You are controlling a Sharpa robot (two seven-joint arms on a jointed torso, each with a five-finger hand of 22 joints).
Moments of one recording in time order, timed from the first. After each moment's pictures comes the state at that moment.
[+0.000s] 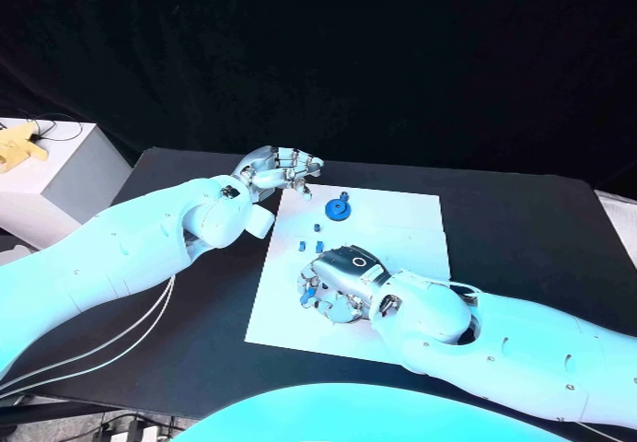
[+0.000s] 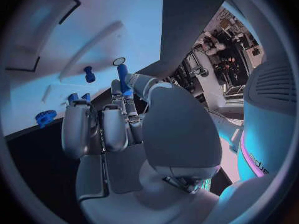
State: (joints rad) left arm 0.85 -0.81 0.40 1.40 -0.44 -0.12 0.15; left_hand 1.36 -0.16 0.57 0.15 0.08 0.73 0.19 0.47 0.24 0.70 0.15 0.85 0.15 0.98 0.07 1.15 0.50 0.17 0.97 0.16 0.84 0.46; right arm 1.00 -0.55 -0.13 1.70 -1.79 -0.35 -0.22; right_hand 1.41 -0.22 0.62 0.11 0.23 1.07 0.12 0.24 0.47 1.23 0.08 0.11 0.12 1.47 -0.03 1.32 1.09 0.07 1.47 0.07 1.27 1.31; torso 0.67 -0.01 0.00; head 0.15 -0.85
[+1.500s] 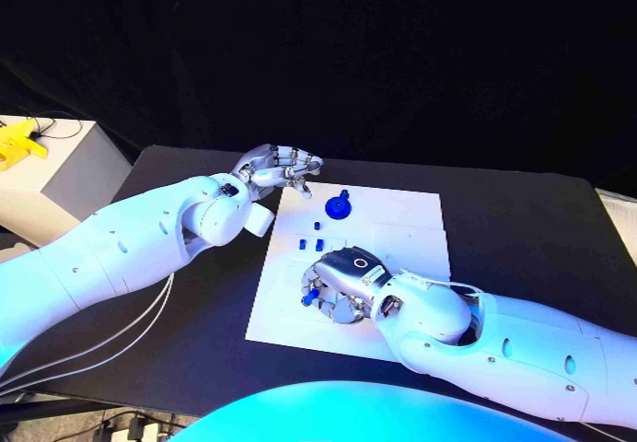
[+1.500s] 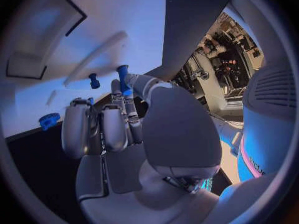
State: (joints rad) left arm 0.85 -0.81 0.40 1.40 -0.44 -0.12 0.14; left_hand 1.36 -0.16 0.56 0.16 0.08 0.73 0.19 0.48 0.23 0.70 0.14 0.85 0.15 0.98 0.07 1.15 0.50 0.17 0.97 0.16 0.83 0.45; right arm 1.00 -0.55 -0.13 1.70 -1.81 -0.33 -0.24; right_hand 1.40 -0.21 0.62 0.10 0.22 1.07 0.12 0.24 0.48 1.23 0.08 0.11 0.12 1.47 -0.03 1.32 1.09 0.07 1.47 0.07 1.27 1.31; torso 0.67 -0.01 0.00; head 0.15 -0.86
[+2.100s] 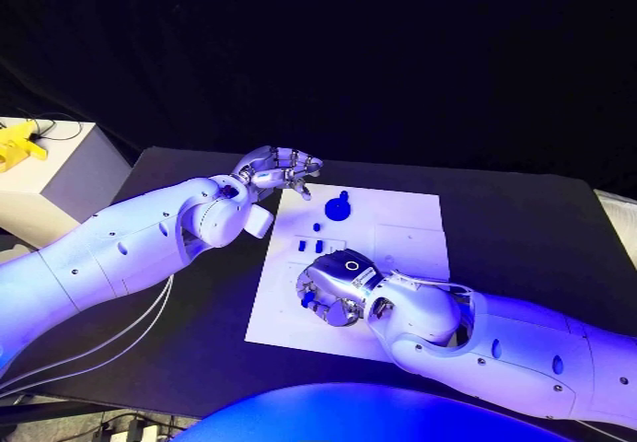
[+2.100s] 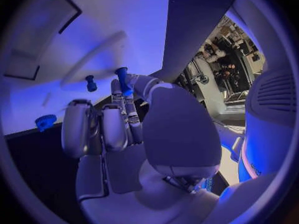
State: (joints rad) left arm 0.85 -0.81 0.40 1.40 -0.44 -0.12 0.14; left_hand 1.36 -0.16 0.56 0.16 0.08 0.73 0.19 0.48 0.23 0.70 0.14 0.85 0.15 0.98 0.07 1.15 0.50 0.17 0.97 0.16 0.83 0.45; right arm 1.00 -0.52 -0.14 1.68 -1.84 -0.29 -0.25; right_hand 1.39 -0.21 0.62 0.09 0.22 1.06 0.12 0.24 0.48 1.23 0.08 0.11 0.12 1.47 -0.02 1.32 1.07 0.07 1.47 0.07 1.26 1.31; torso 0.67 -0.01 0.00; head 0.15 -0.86
